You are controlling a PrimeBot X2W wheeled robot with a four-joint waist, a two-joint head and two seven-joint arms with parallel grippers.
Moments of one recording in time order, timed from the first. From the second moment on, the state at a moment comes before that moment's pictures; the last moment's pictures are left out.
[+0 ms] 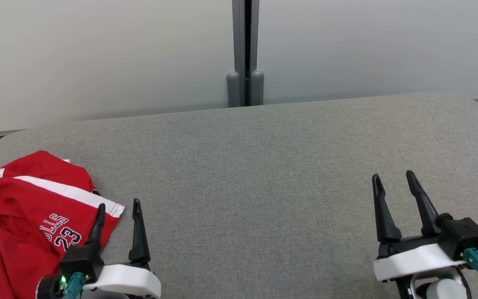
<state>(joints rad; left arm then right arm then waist) 0.00 0.07 -0.16 0.14 -0.26 0.20 -0.22 -0.09 -0.05 0.08 0.16 0.14 0.13 -0.22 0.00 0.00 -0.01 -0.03</state>
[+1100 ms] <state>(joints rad) 0.02 0.05 -0.16 0.25 -0.25 0.16 -0.26 -0.10 -0.05 0.12 0.35 0.17 0.13 -0.26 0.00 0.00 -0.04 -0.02</state>
